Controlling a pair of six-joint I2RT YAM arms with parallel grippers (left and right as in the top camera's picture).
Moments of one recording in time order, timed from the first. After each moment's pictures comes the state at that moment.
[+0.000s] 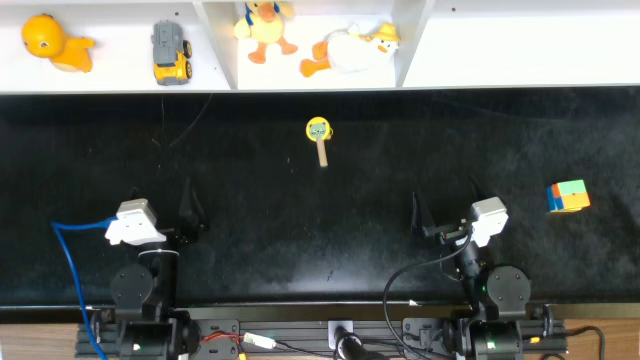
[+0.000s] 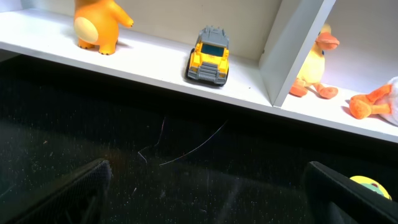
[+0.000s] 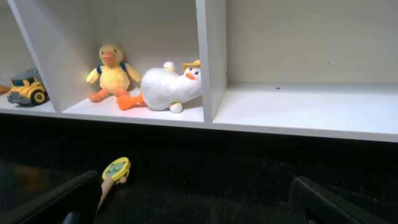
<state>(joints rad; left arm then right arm) 0.00 0.01 0.01 -0.08 -0.08 -0.23 0.06 0.01 0.02 0.00 -0.24 0.09</state>
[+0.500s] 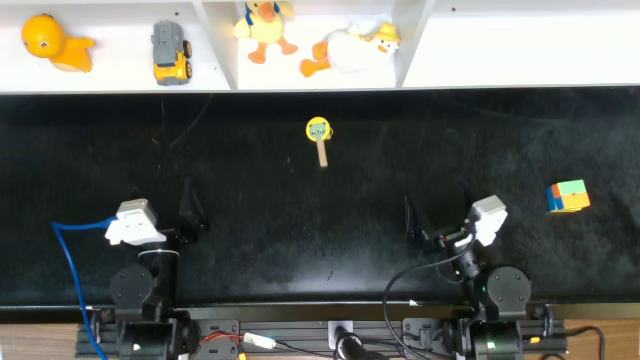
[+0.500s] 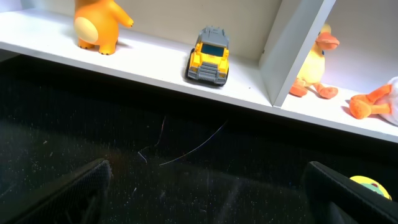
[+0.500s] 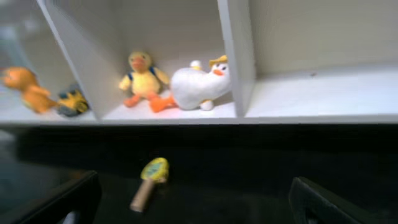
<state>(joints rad) 0.00 0.01 0.01 -0.08 -0.08 -0.23 0.06 0.01 0.02 0.02 -0.34 0.28</state>
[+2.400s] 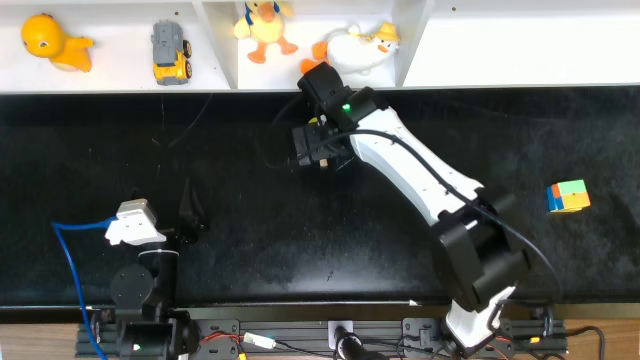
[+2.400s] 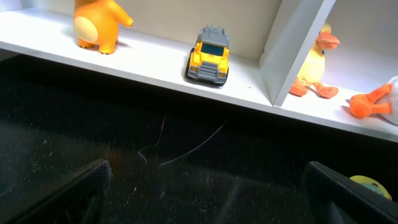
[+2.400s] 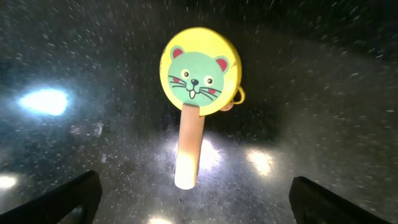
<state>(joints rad) 0.00 0.01 0.01 -0.08 -0.08 -0.23 0.60 1.94 1.50 -0.87 -0.02 0.34</state>
